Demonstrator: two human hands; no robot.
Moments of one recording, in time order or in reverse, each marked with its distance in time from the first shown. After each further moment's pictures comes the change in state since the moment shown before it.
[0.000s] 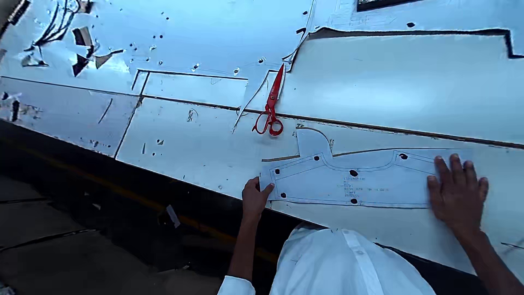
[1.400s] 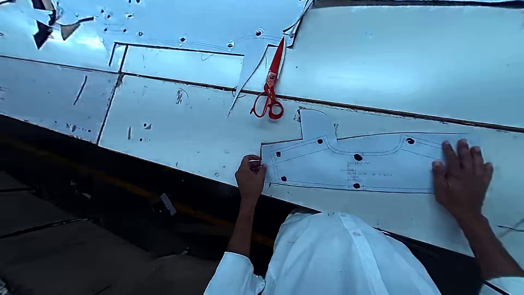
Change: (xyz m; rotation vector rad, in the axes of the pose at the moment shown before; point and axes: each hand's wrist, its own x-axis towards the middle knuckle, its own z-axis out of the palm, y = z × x) left_hand 0.032 -0.014 0.002 0.024 0.135 0.211; right_hand 0.003 0.004 -0.001 -0.012 -0.025 0.021
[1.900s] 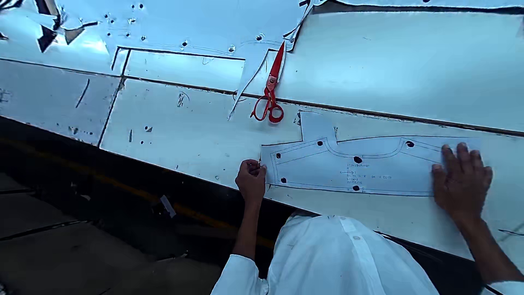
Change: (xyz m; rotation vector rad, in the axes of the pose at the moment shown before) left_hand -0.004 0.000 0.009 -0.010 0.140 0.008; right_hand -0.001 0.000 0.000 0.012 0.029 0.007
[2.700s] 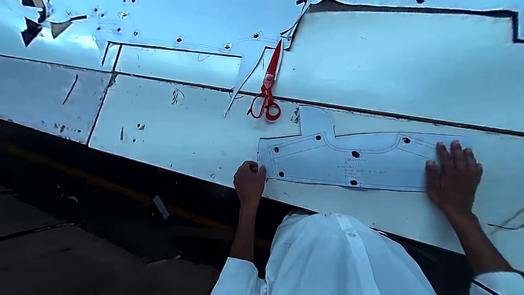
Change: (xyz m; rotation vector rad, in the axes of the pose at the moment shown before) left_hand -0.004 0.027 -0.011 0.337 -0.168 -0.112; right_hand 0.003 -0.001 -0.001 -0.011 0.024 -0.022
